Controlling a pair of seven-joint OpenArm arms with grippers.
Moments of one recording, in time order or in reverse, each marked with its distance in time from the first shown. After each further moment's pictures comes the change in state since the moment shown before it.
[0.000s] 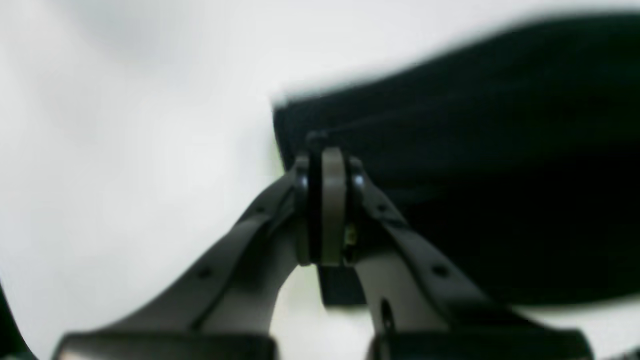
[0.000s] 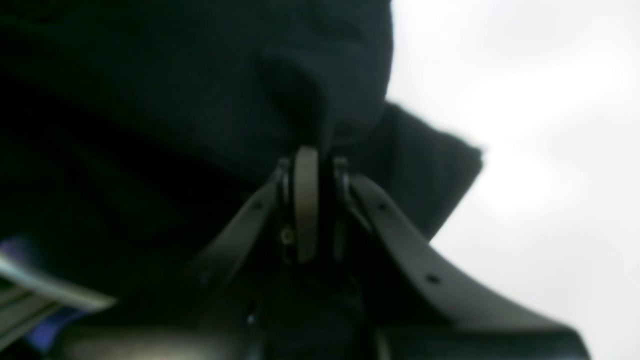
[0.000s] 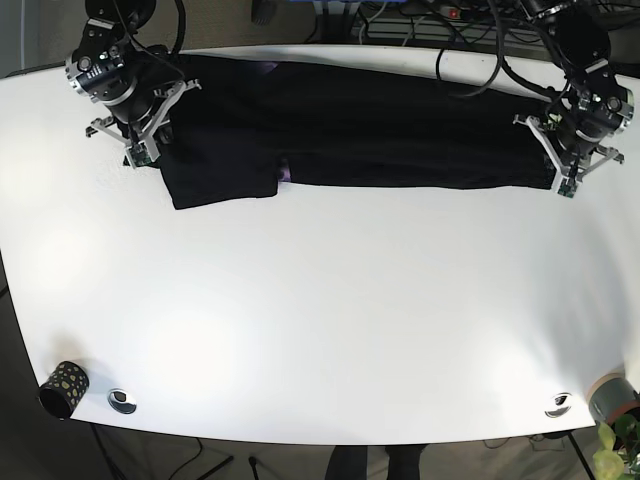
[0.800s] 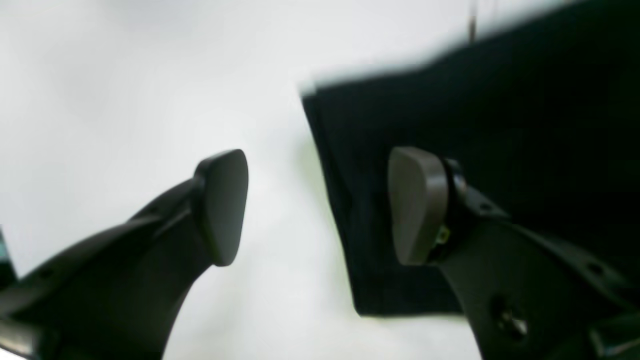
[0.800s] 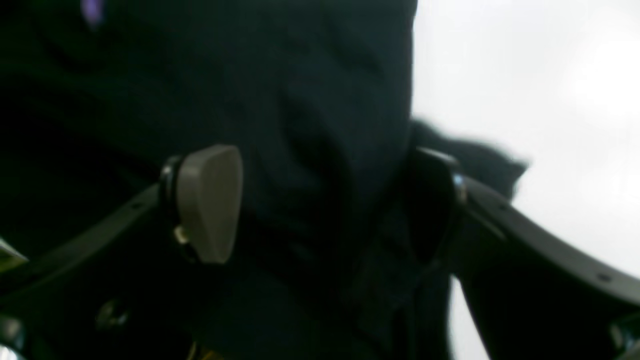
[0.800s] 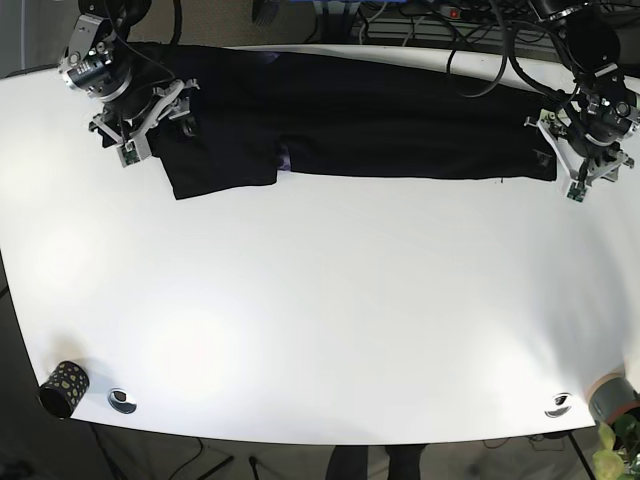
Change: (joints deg) left arm -0.9 -3.3 0.1 -1.0 -0.4 0.0 -0.9; right arm 1.6 1.6 1.1 -2.1 10.5 -0.4 -0.3
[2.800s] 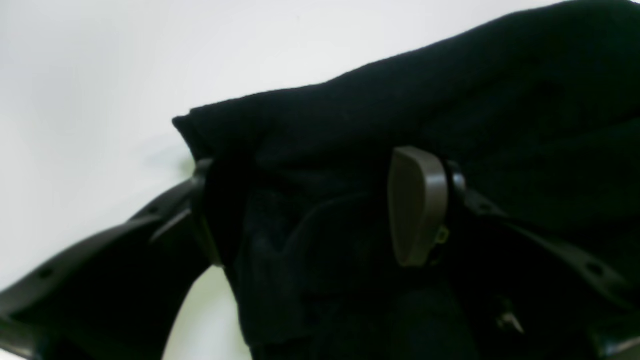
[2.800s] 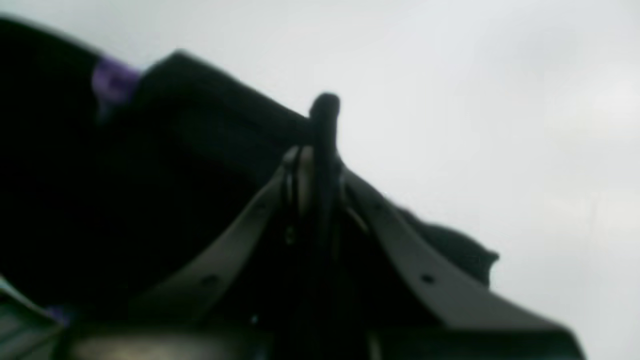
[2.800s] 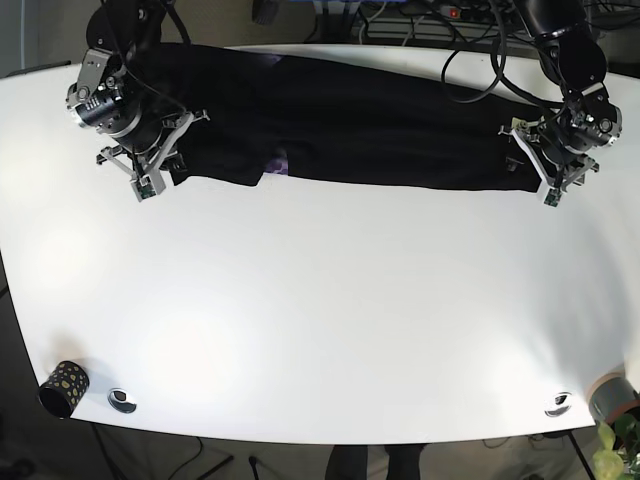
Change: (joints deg) left arm -2.6 1.2 4.0 -15.0 -2.5 -0.1 -6.3; right arm 6.7 -2.1 -3.5 0.5 -4.4 0.0 -8.3
